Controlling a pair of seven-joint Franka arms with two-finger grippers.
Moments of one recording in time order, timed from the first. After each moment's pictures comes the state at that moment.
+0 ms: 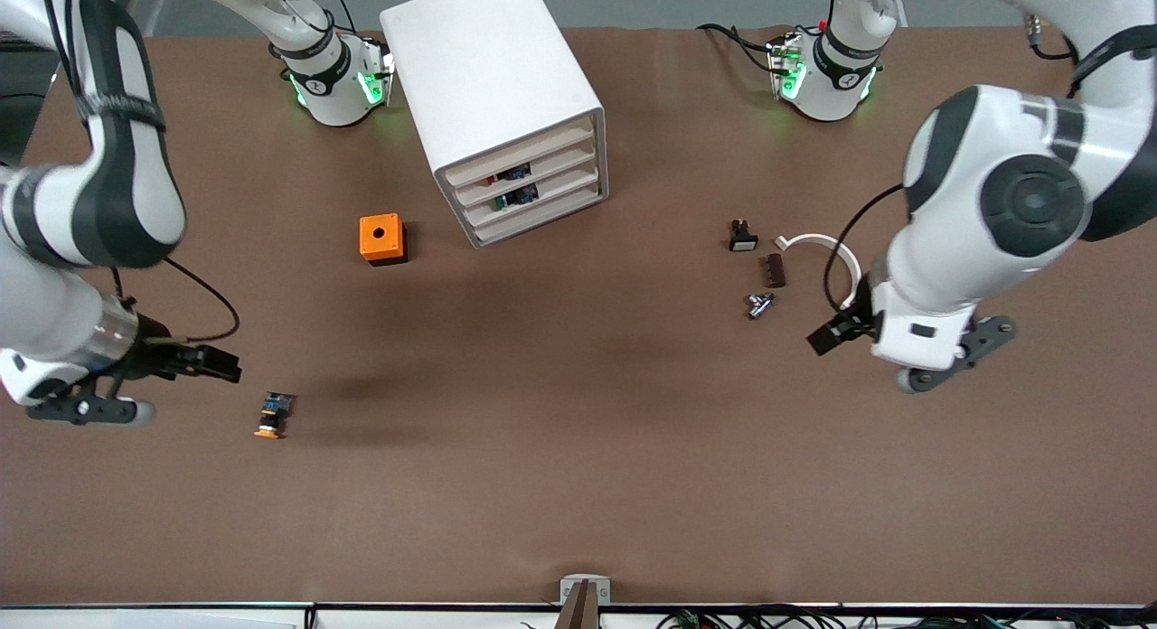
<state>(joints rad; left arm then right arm) -0.17 0.39 -0.14 -1.30 0.10 1.63 -0.79 0.03 0.32 -0.03 -1.52 0.05 1.90 0.05</state>
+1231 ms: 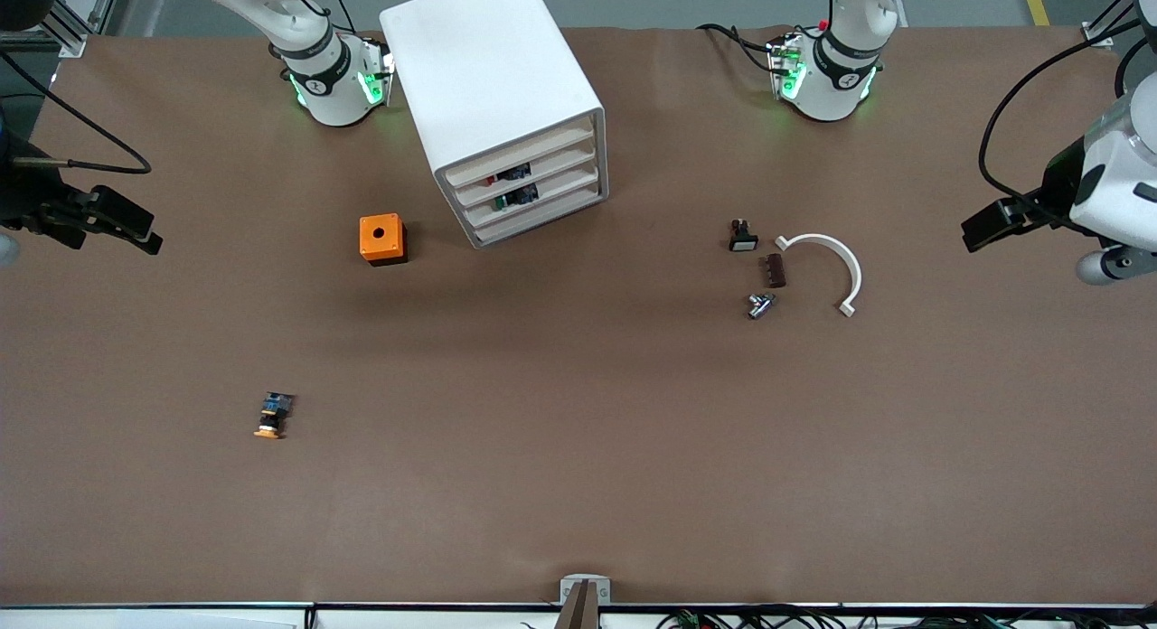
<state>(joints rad) -0.04 0.12 -0.11 -1.39 0.10 1.42 -0.33 0.04 0.03 -0.03 -1.53 0.04 1.61 0.12</state>
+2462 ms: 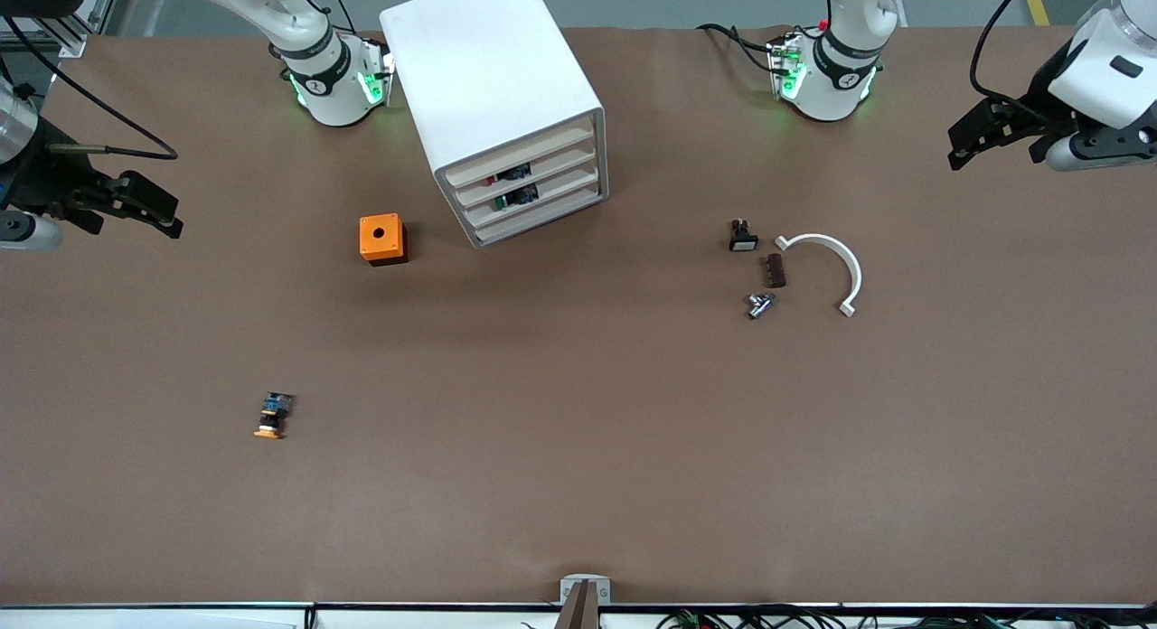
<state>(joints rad) -0.07 -0.19 -0.06 -1.75 0.01 1.52 -0.18 0.08 0.00 -0.02 -1.56 -0.01 1.57 0.13</state>
